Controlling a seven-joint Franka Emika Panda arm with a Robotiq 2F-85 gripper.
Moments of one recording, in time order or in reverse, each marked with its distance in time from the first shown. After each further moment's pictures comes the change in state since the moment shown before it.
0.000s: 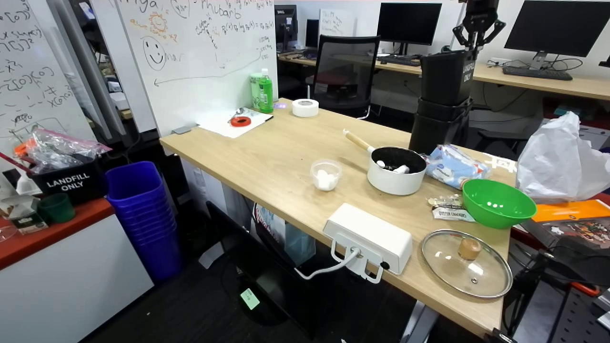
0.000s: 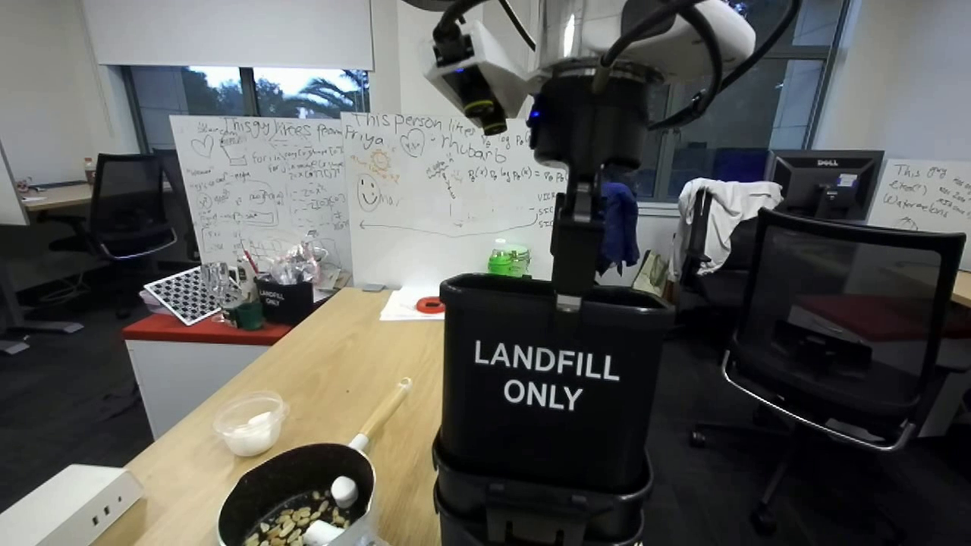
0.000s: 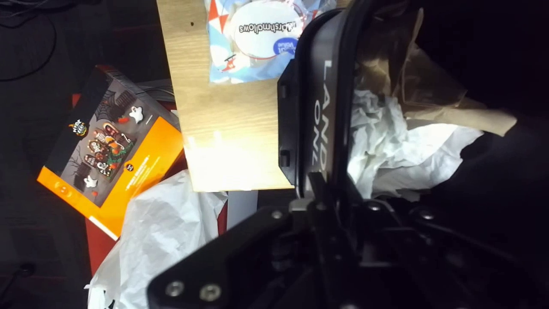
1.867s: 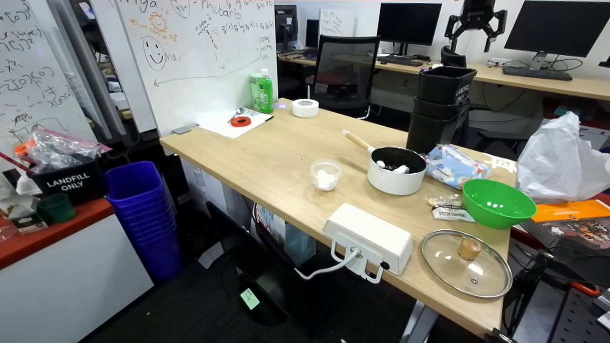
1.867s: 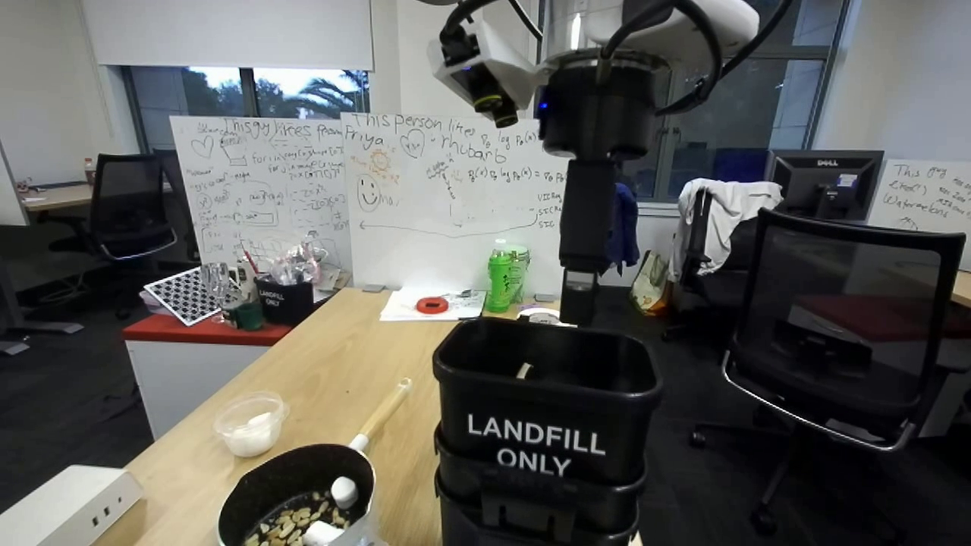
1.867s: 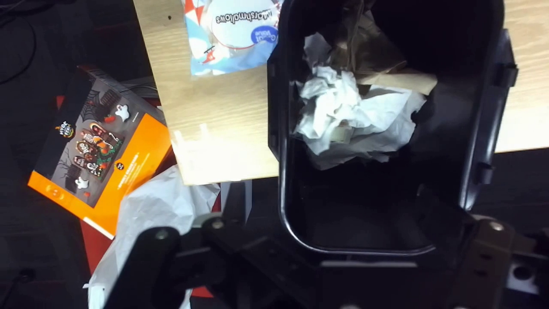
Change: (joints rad) arm -0.012 0.045 -0.001 0.092 0.016 -0.002 0.057
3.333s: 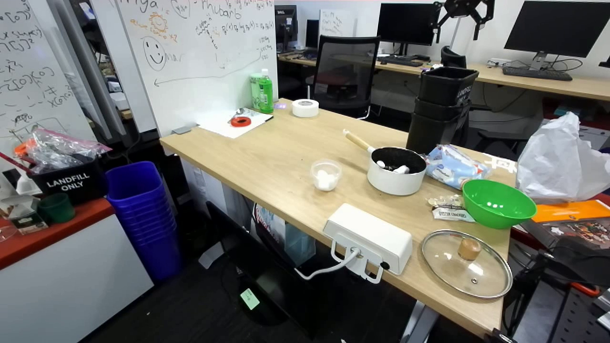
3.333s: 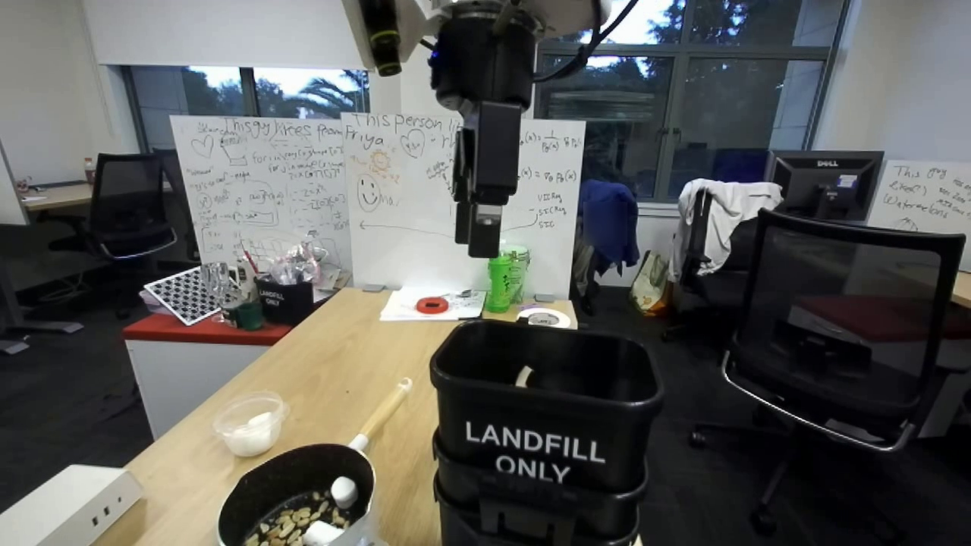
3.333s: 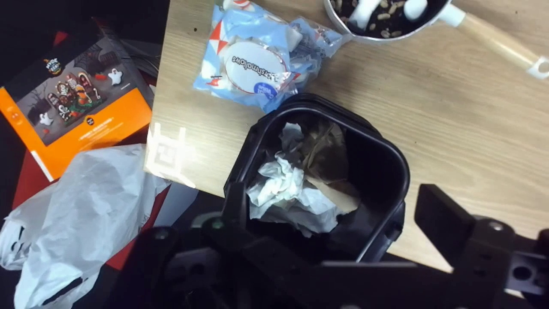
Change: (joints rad) arm 0.150 -0.158 0.008 -0.173 -0.048 -0.020 -0.326
